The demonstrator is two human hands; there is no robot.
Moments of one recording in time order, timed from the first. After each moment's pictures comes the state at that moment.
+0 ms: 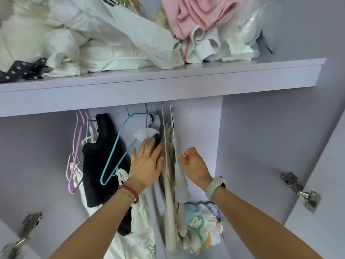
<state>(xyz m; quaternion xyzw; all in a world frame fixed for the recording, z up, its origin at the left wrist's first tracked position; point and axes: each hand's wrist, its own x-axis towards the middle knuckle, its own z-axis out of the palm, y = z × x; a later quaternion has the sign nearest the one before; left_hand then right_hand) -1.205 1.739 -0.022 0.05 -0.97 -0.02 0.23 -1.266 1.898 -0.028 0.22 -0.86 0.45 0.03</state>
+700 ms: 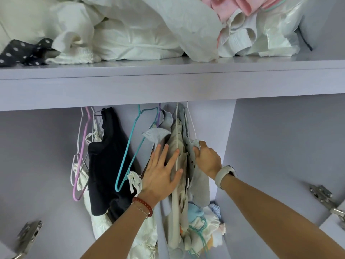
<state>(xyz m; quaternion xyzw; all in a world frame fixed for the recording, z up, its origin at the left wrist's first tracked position) -1.228 1.711 -0.067 -0.01 -0.96 -0.05 0.28 -1.323 1.856 -0.023 0.19 -0.95 0.25 0.09</state>
